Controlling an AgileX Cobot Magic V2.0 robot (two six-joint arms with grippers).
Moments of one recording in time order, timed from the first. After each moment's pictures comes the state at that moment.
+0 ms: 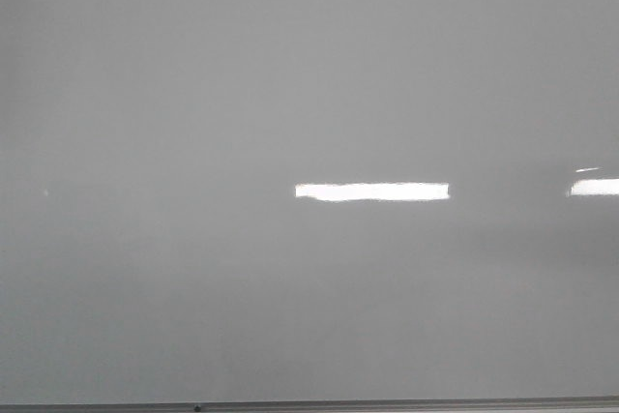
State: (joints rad) left arm 0.01 -0.01 0.01 0.01 0.06 -0.02; right arm 0.04 -0.01 0.03 0.02 -0.05 0.05
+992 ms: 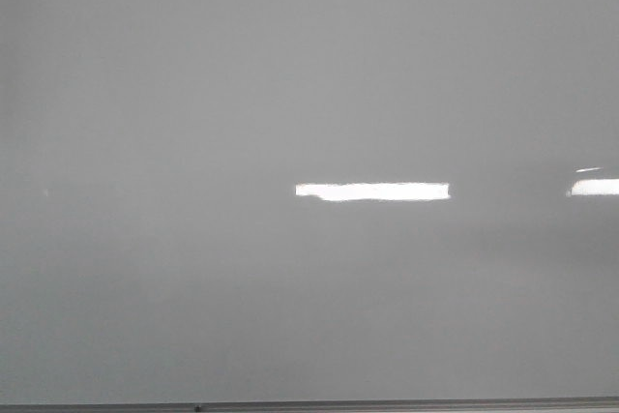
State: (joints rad) left arm 0.01 -0.01 0.01 0.01 0.05 -0.02; right arm 0.04 -0.01 0.03 0.02 -0.06 0.05
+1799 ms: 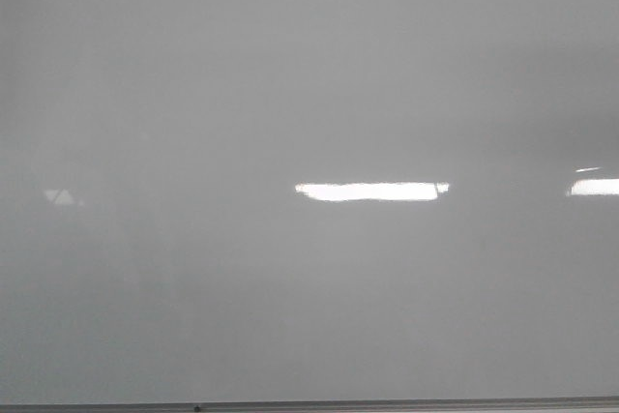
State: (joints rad) left arm 0.01 0.19 -0.57 0.01 0.42 -0.02; right arm 0.04 0.24 -0.55 0.02 0.51 0.05
